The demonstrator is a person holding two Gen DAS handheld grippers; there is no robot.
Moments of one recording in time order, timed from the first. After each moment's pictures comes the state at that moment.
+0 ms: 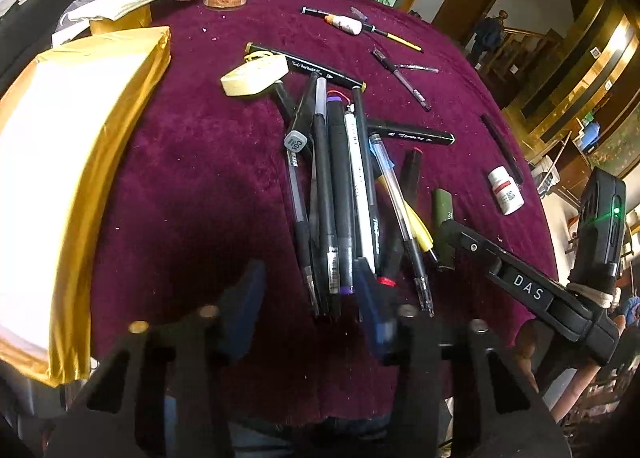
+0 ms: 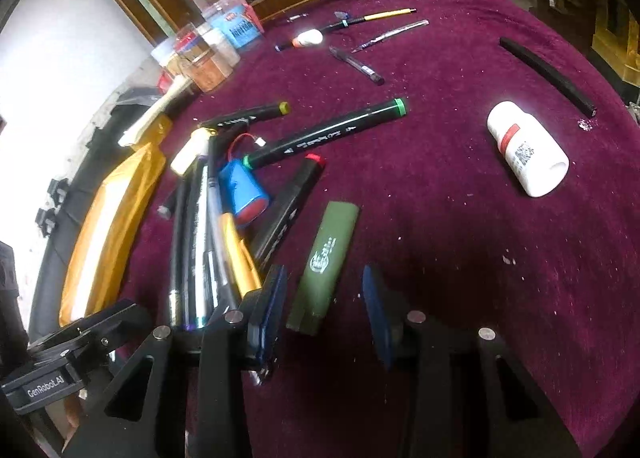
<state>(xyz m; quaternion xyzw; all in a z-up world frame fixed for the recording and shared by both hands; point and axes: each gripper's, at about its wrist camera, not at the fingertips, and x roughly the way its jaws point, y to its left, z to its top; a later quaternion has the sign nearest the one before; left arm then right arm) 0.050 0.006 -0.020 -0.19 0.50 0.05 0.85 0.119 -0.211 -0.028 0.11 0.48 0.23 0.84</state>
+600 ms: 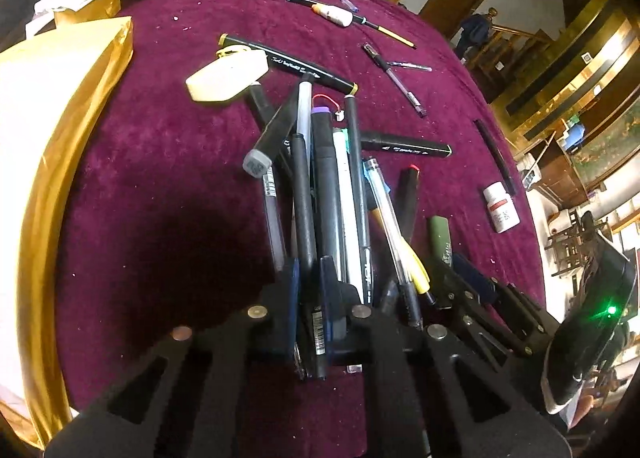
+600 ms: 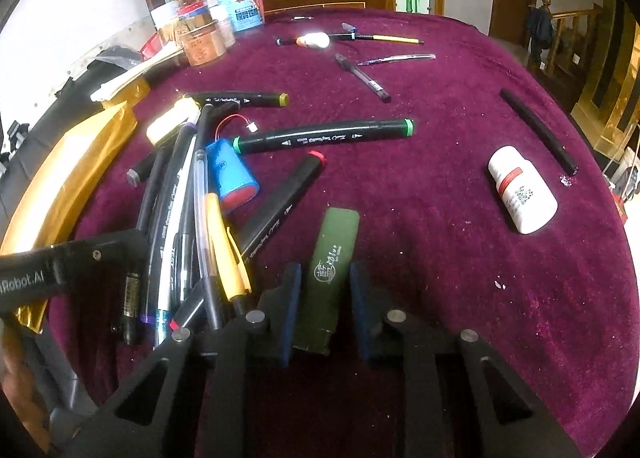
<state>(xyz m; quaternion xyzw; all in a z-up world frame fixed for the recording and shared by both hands) 0.084 0.023 -0.029 -0.21 0.51 0.03 0.83 0.101 -0.177 -0.031 -0.03 0.46 0.16 0.87</state>
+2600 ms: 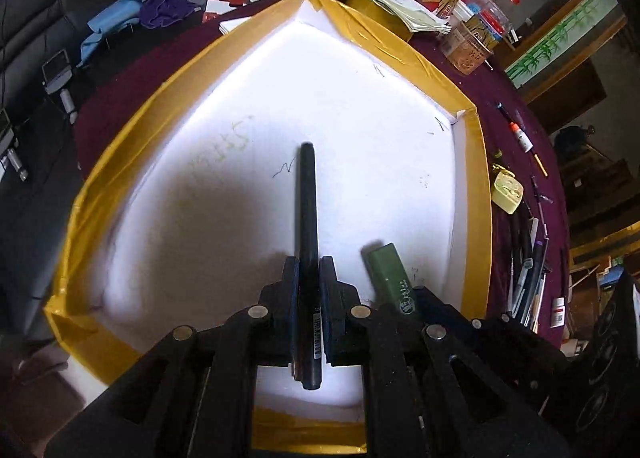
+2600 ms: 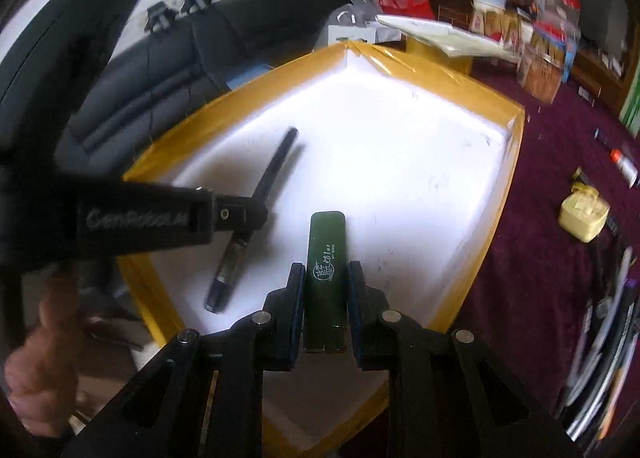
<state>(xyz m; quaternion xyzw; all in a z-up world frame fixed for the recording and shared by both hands) -0.051 0.238 -0.031 -0.35 0.46 0.22 0.79 0.002 0.123 -0.021 -0.21 0.41 0.45 0.77</state>
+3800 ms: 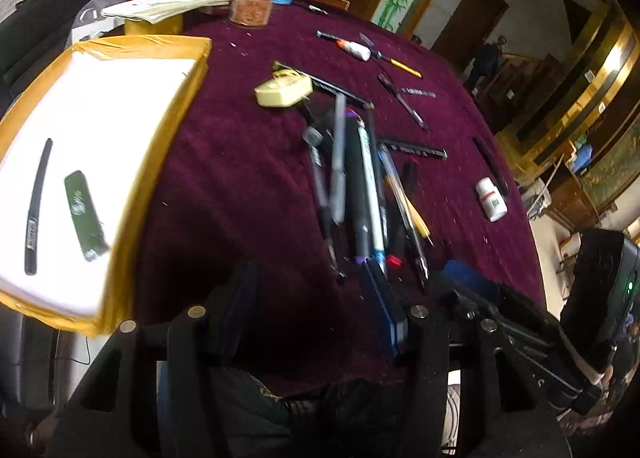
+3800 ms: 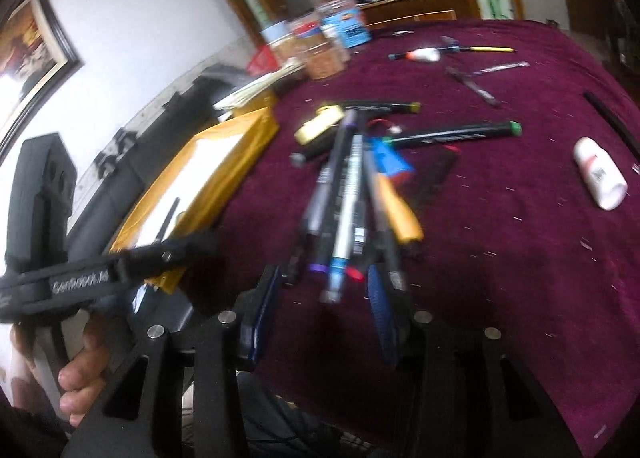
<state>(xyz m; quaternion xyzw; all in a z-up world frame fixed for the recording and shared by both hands) 0.001 0.014 -0.003 -0.21 0.45 0.08 0.87 0.047 -0.171 -0.012 0.07 0.42 0.35 0.83</state>
